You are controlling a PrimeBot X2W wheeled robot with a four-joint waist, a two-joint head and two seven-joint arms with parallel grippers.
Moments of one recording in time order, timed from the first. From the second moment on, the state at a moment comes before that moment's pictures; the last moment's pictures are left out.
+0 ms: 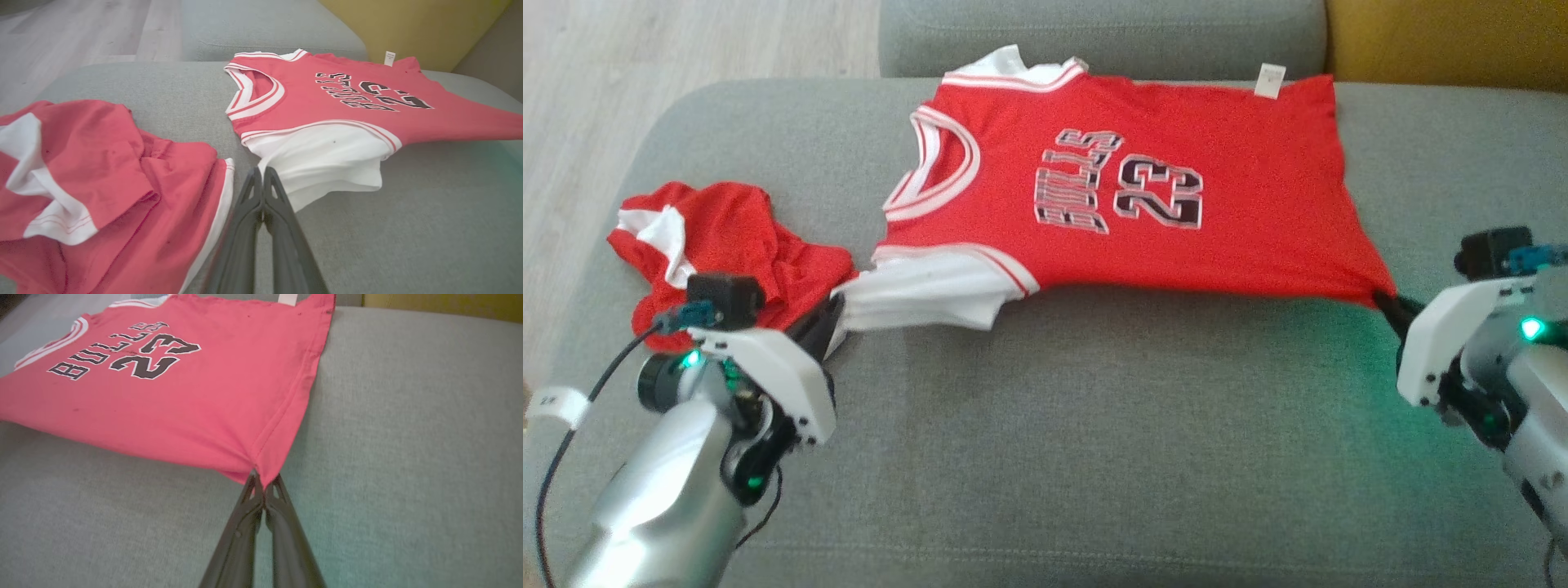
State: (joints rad) left arm -0.49 0.32 -0.55 0.67 -0.63 -0.13 -0.02; right arm -0.64 -0.51 0.78 0.86 0.91 0.12 0.18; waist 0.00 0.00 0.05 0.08
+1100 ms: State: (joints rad) left arm -0.13 0.64 -0.59 0.10 -0.96 -0.11 0.32; right arm -0.45 -0.81 0.99 0.47 1.22 0.12 0.54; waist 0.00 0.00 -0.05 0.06
